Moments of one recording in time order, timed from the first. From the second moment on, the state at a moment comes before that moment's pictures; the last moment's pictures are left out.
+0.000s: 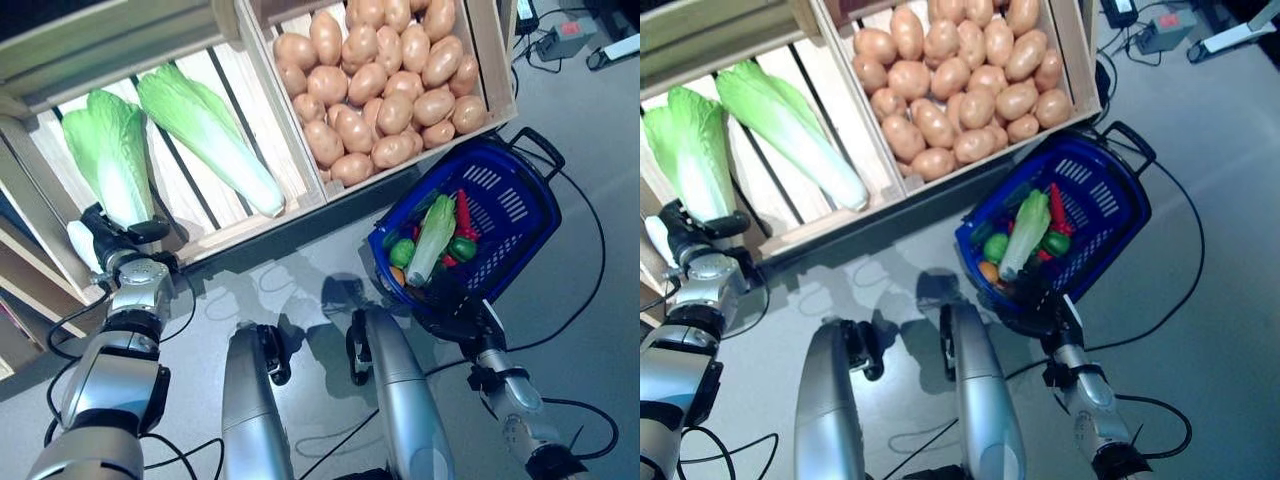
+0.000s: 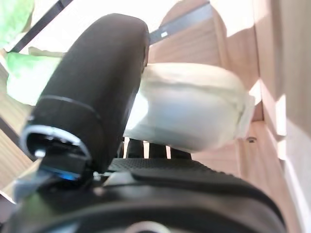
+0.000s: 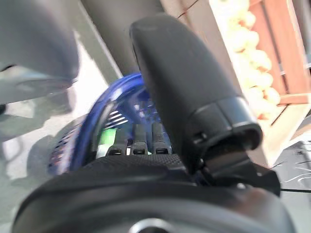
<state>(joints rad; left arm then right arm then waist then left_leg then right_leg) -0.81 0.65 -0.17 1.14 -0.52 -0.06 0.57 -0.10 -0.45 0.29 0.55 0.79 -0.42 0.17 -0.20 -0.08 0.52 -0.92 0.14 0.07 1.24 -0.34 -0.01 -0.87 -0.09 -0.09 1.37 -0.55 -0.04</state>
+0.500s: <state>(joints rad) -0.56 0.64 -0.15 1.03 -0.46 -0.06 0.49 -0.10 -0.41 0.28 0.50 0.78 -0.41 0.16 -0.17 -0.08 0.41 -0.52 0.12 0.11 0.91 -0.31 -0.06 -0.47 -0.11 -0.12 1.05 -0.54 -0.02</state>
